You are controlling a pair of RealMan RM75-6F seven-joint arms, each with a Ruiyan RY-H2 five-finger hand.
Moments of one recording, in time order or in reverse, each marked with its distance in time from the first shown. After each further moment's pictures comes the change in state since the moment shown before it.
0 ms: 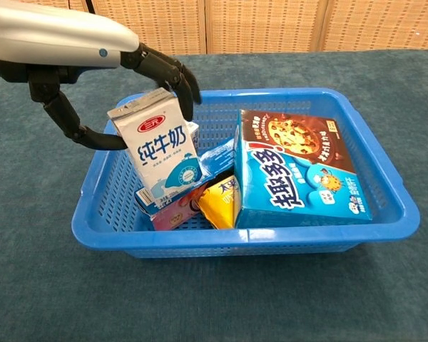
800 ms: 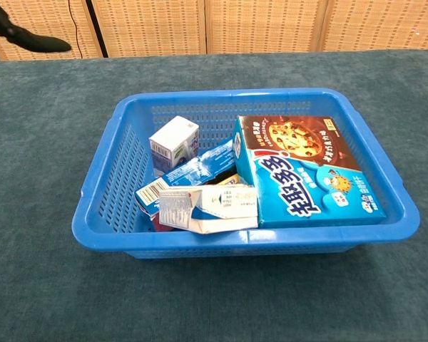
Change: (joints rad) left arm 0.214 0.078 -0.067 -0.039 -0.162 0.328 0.124; right arm 0.000 -0.010 -0.005 0.005 -0.019 0.026 -0.054
